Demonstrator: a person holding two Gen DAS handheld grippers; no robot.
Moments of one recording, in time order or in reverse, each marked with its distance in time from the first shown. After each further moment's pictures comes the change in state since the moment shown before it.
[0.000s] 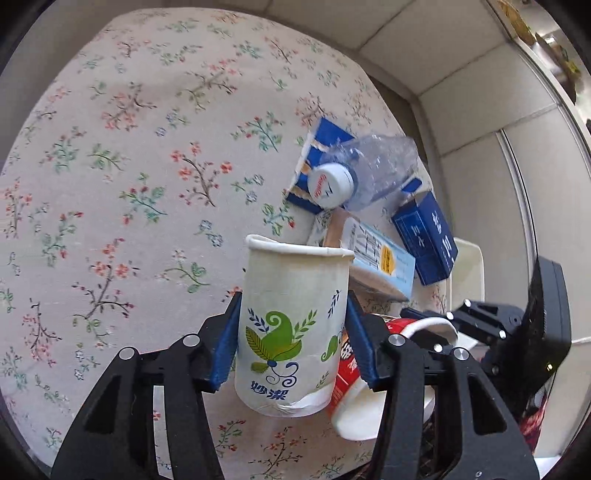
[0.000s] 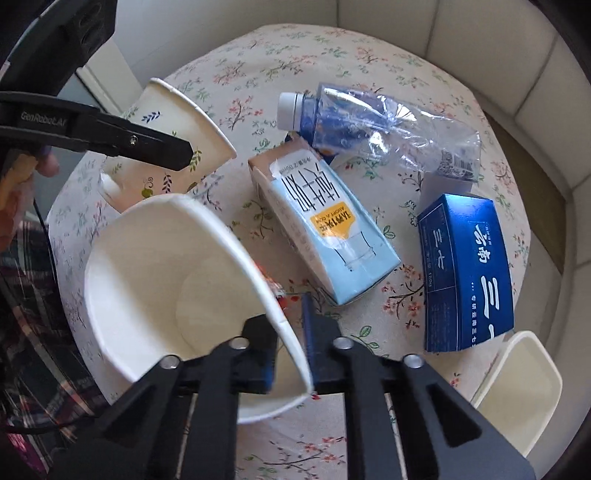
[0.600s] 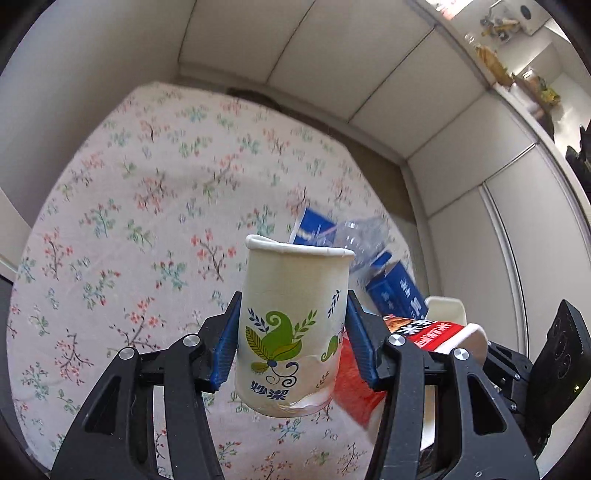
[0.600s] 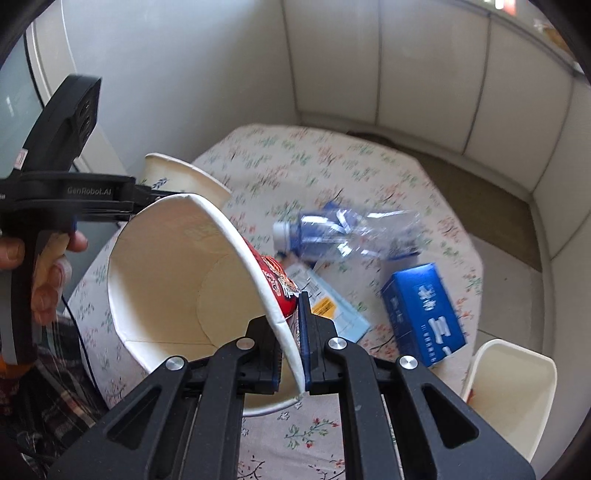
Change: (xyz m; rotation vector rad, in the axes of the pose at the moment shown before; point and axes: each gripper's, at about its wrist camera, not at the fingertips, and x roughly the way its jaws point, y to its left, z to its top) left arm -0.064 -0.021 0.009 -0.003 -0.282 0.002; right arm -0.084 0.008 0.008 0.151 -0.341 -0.074
